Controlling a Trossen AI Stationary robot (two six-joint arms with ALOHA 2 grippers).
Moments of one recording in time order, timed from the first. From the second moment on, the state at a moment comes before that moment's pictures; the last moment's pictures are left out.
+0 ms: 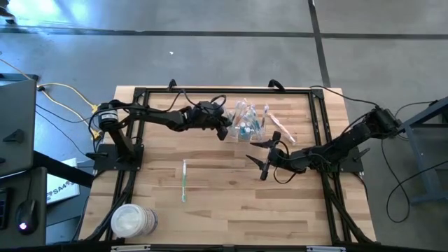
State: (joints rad) left arm 0.31 1.71 0.92 0.35 0.00 -0.31; right arm 0.38 1.32 0.49 0.77 0.73 -0.10
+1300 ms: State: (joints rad) left arm 0.30 1.71 0.92 0.39 0.17 -0.23; right arm 0.38 1.32 0.49 0.76 0.73 -0.10
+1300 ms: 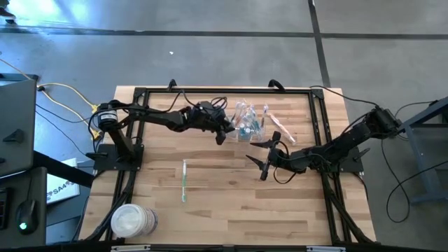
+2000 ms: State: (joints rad) left arm 0.30 1.71 0.92 0.39 0.02 -0.21; right arm 0.38 1.32 0.49 0.76 0.73 -0.10
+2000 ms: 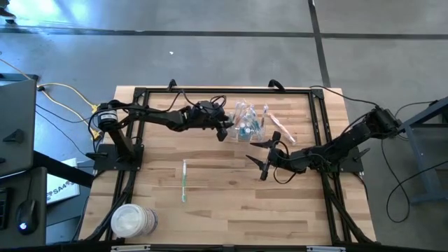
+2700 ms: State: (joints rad) left arm 0.30 1.65 0.92 0.40 0.02 -0.21; right arm 0.38 1.32 0.49 0.74 0.73 -0.10
